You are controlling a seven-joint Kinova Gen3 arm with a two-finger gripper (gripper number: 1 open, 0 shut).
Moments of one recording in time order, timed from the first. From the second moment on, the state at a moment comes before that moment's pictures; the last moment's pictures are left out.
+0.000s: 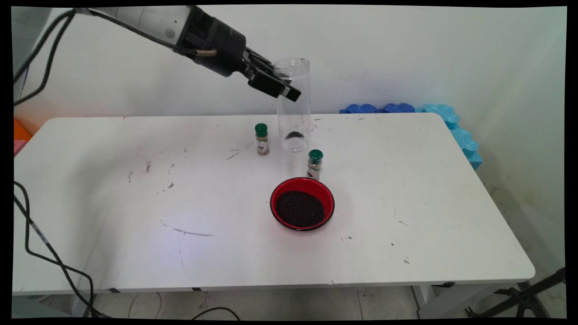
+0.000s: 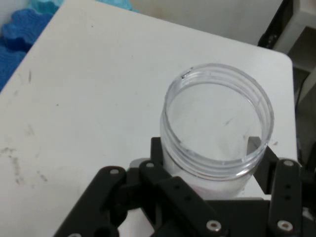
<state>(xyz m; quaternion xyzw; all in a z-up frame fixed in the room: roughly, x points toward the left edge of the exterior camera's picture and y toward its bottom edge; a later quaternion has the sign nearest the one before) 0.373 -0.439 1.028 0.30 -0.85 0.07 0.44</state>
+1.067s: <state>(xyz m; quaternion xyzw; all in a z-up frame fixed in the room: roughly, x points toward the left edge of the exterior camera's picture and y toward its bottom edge) 0.398 -0.423 1.040 0.26 -0.87 0.11 0.41</state>
